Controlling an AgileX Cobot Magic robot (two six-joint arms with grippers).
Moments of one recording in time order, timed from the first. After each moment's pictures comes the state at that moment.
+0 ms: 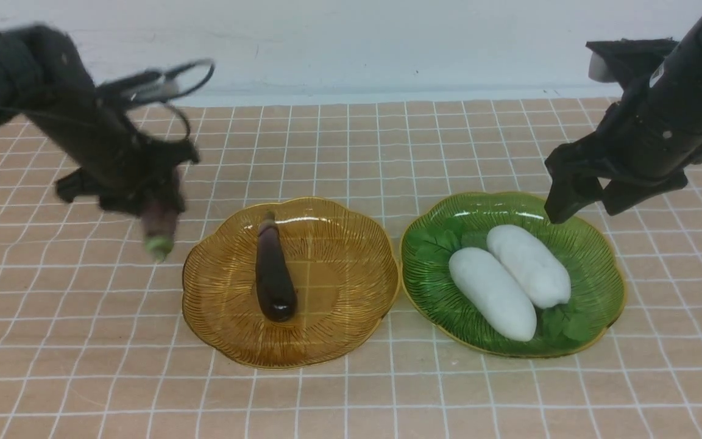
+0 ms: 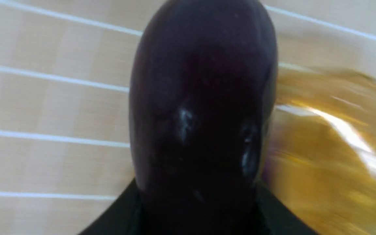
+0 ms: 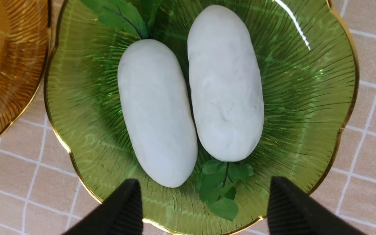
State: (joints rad) right arm 0.23 1.74 -1.53 0.17 1.24 -0.06; left arm -0.07 1.97 -1.64 -0.36 0.96 -0.13
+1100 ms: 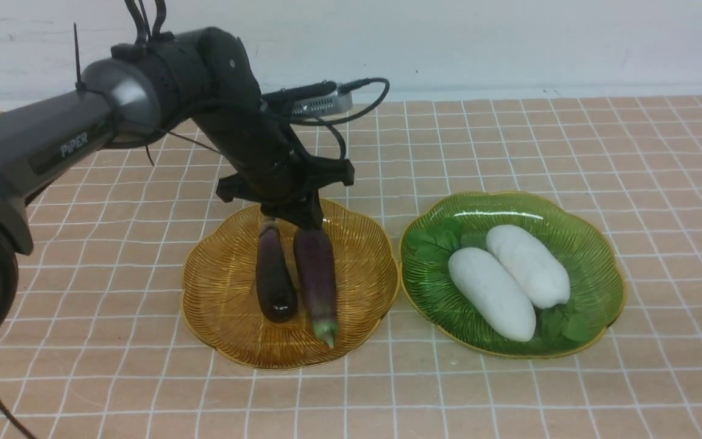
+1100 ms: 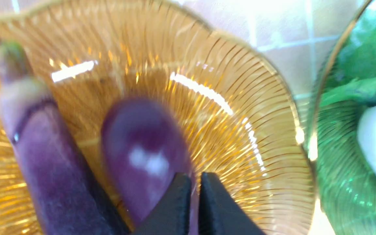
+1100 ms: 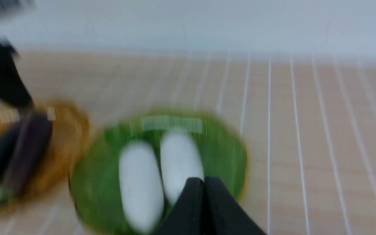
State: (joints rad) right arm 0.23 0.36 -0.39 -0.03 0.54 0.12; left arm -0.32 2.09 -1.77 -0.34 0.99 -0.09
